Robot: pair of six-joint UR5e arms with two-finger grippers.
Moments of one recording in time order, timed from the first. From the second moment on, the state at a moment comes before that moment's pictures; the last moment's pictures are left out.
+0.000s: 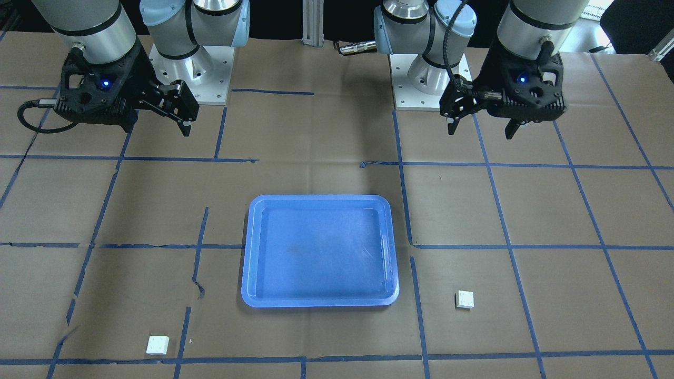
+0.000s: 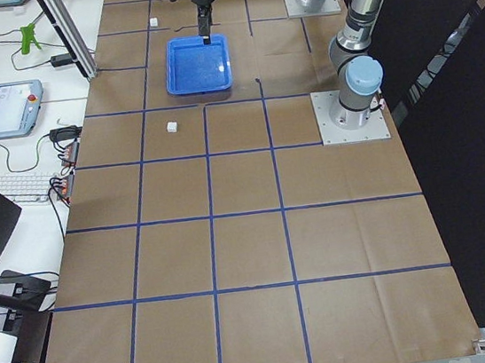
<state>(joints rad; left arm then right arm) -1.49 -1.59 -1.54 -1.58 1.61 0.15 1.57 -1.57 1.56 -1.52 -1.56 0.06</state>
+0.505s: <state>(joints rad) -1.44 -1.87 -1.53 -1.27 1.60 0.17 1.57 -1.56 1.55 -1.52 -1.56 0.06</state>
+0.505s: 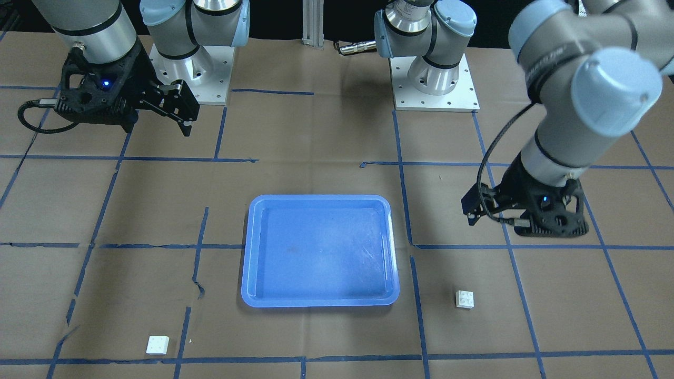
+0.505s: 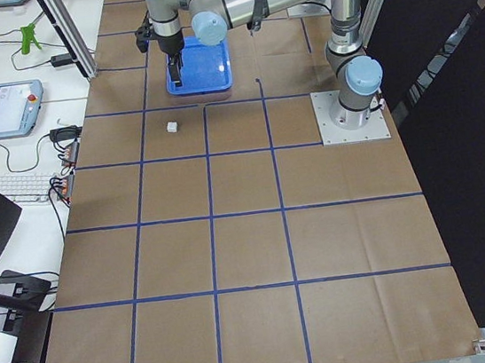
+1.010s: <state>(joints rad) -1.44 -2.12 -1.55 -0.99 1.60 0.18 1.57 -1.56 1.55 -1.53 -1.55 0.00</state>
